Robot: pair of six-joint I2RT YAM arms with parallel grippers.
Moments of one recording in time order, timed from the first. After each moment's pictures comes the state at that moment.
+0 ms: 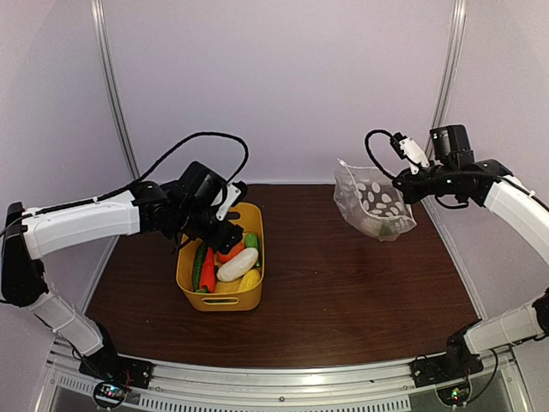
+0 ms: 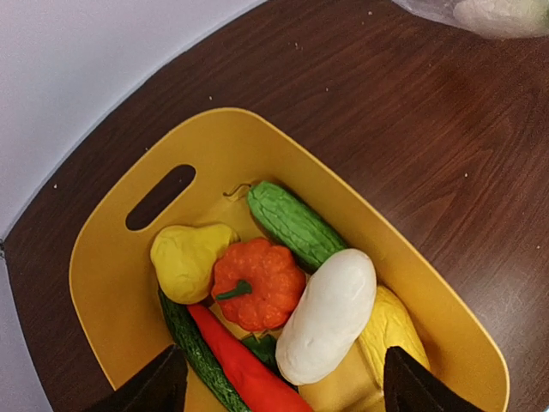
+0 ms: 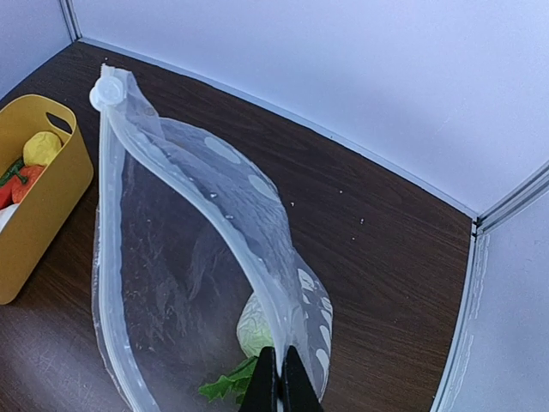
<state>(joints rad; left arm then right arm) -0.86 1.50 1.24 -0.56 -0.27 -0.02 0.32 1.24 1.27 -0.62 -0.04 -0.20</state>
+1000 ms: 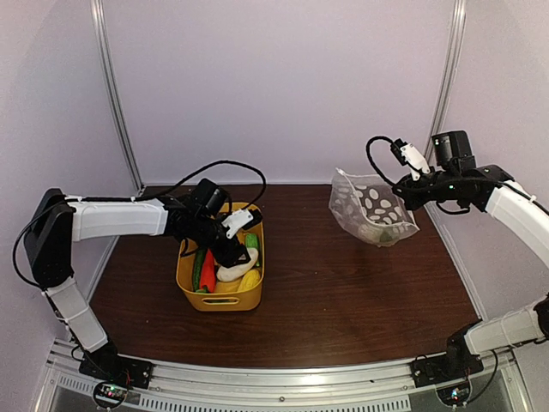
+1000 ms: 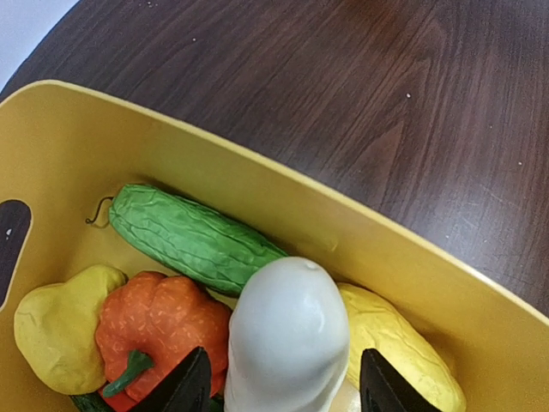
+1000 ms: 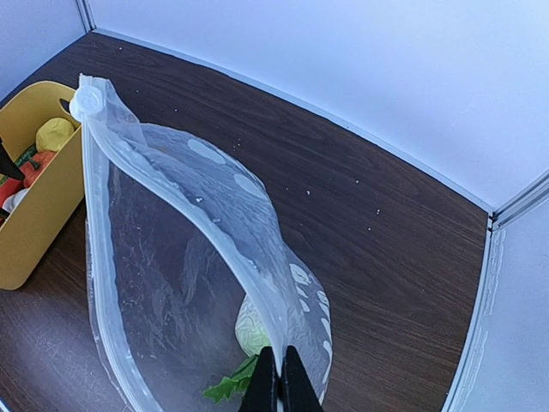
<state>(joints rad) -0.71 1.71 1.17 -0.40 0.18 0.26 0.31 1.21 1.22 -0.62 -0.09 -0.21</state>
